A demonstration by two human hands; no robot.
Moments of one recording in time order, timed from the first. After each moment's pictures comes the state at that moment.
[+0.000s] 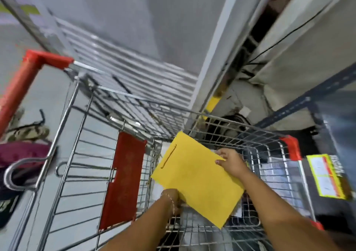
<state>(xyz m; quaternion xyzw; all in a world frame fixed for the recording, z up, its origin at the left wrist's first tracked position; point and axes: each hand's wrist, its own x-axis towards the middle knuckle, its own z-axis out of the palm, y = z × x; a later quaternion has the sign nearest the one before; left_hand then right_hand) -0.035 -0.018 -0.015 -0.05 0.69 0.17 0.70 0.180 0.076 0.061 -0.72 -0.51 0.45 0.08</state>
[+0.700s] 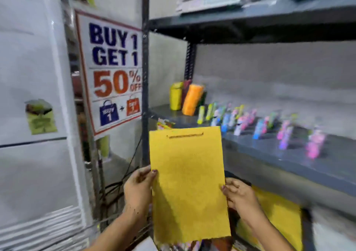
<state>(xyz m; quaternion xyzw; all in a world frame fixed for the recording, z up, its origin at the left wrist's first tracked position) 0.064 -0.079 0.458 0.49 0.30 0.44 0.68 0.251 -0.279 0.443 -0.65 -0.23 0.22 0.69</state>
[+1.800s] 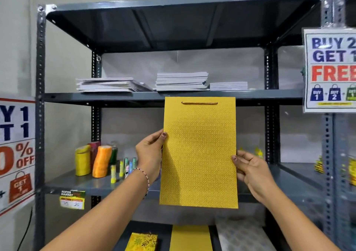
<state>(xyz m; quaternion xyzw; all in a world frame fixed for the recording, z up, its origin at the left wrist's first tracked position) 0.173 -0.256 0.725 0.50 -0.06 0.33 0.80 0.212 -0.520 0.670 -0.55 -0.26 -0.10 0.79</state>
